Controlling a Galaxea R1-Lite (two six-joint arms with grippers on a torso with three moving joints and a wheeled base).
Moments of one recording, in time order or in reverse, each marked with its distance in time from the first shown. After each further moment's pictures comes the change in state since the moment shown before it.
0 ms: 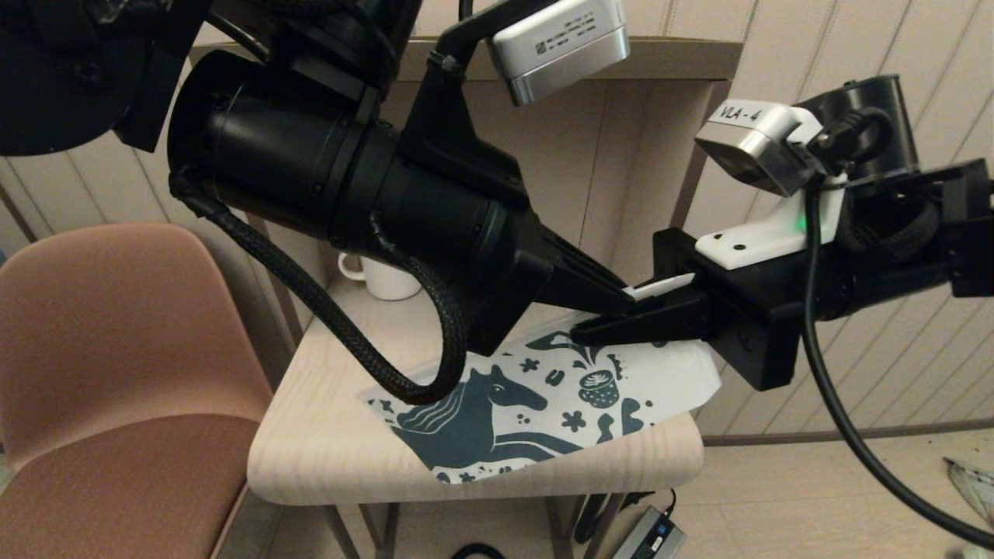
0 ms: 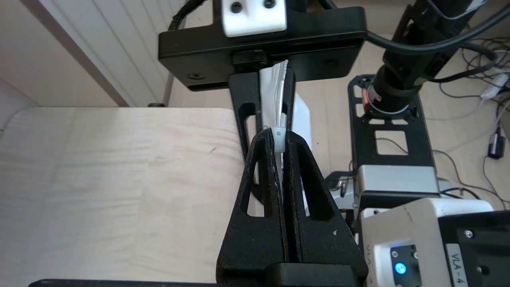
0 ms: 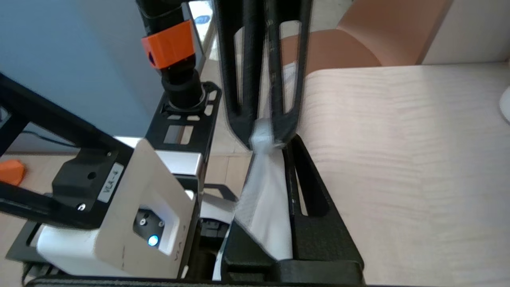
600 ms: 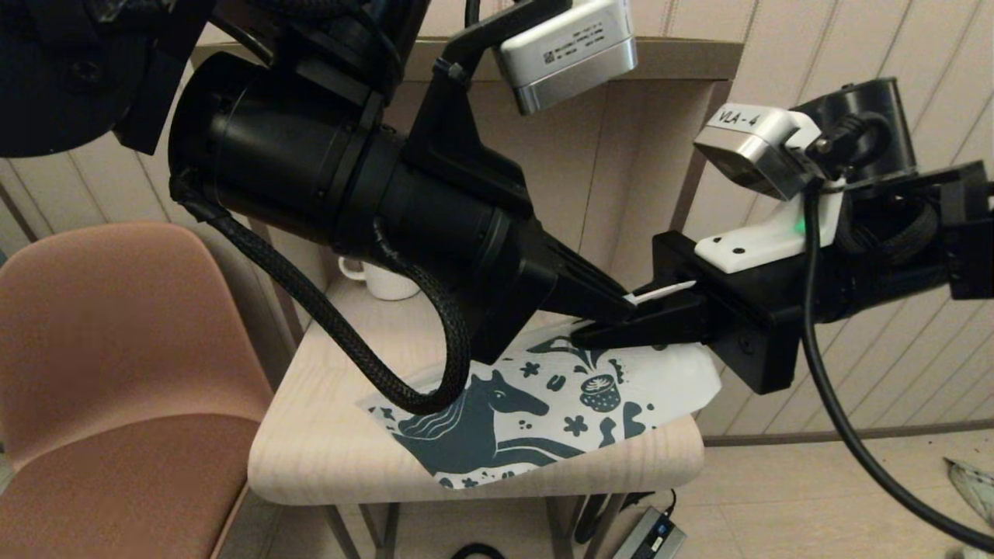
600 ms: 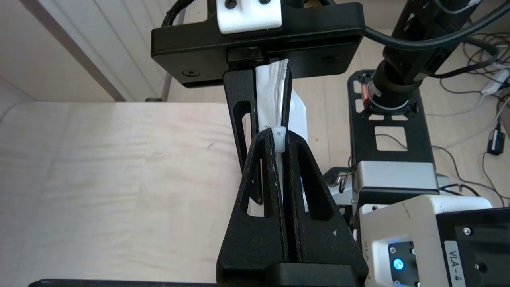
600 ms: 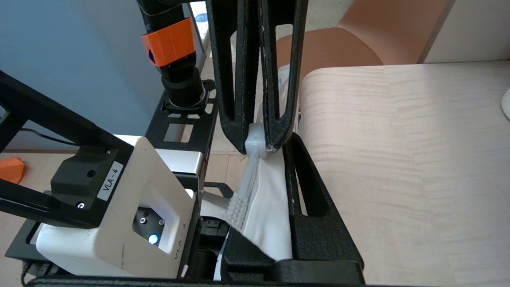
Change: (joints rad) left arm -0.007 0.000 0.001 0.021 0.018 0.006; right arm -0.002 -0.001 0.004 0.000 -0.001 -0.006
